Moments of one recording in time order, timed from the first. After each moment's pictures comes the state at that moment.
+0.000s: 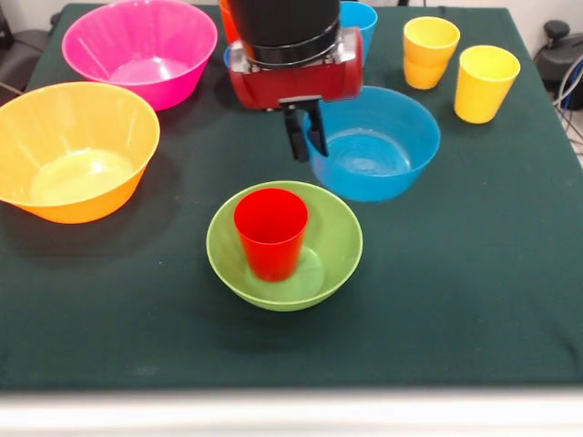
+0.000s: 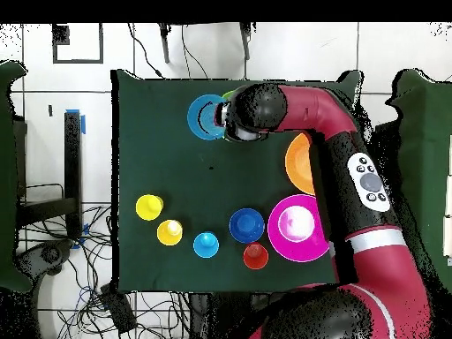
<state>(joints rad) -0.61 -0.47 0.64 1.24 -0.45 0.94 1.84</state>
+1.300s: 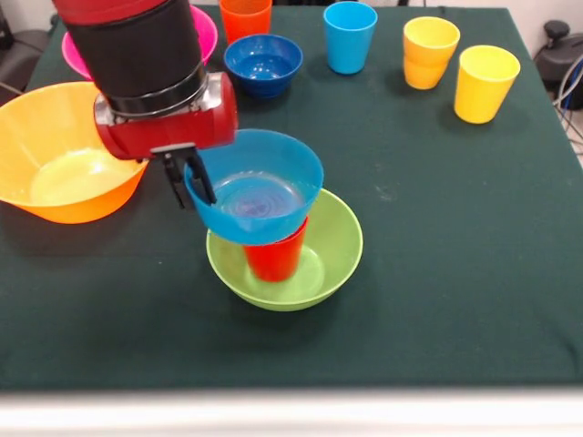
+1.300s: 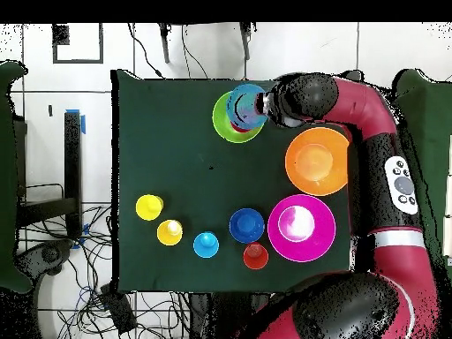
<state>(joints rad) -0.70 -0.34 0.65 1.04 -0.46 1.00 1.56</state>
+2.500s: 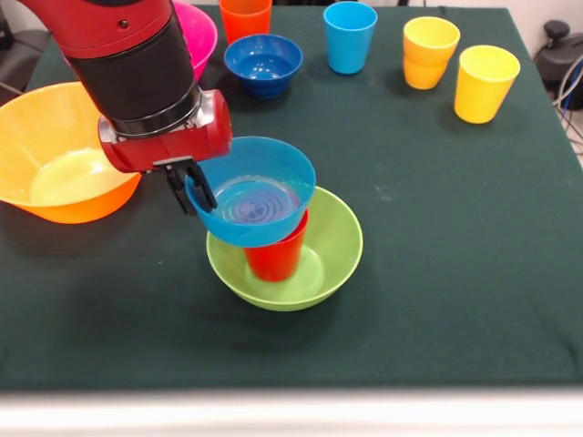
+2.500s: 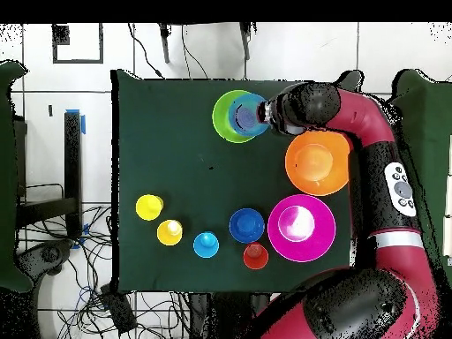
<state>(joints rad) -0.72 -0.30 0.66 1.06 -0.46 1.00 1.54</state>
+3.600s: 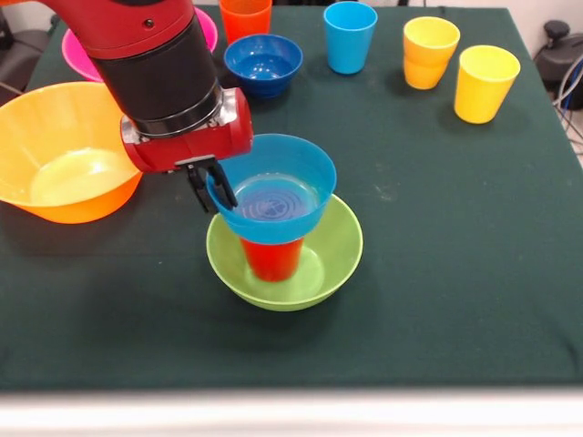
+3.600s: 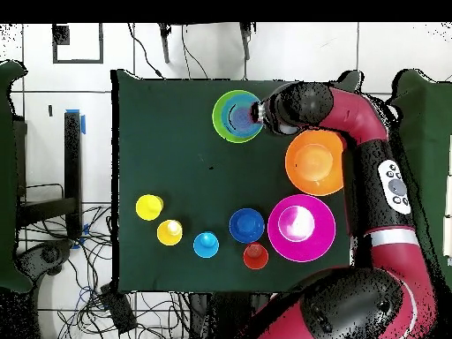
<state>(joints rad) -0.71 -0.30 0.68 1.07 -0.46 1.00 1.54</state>
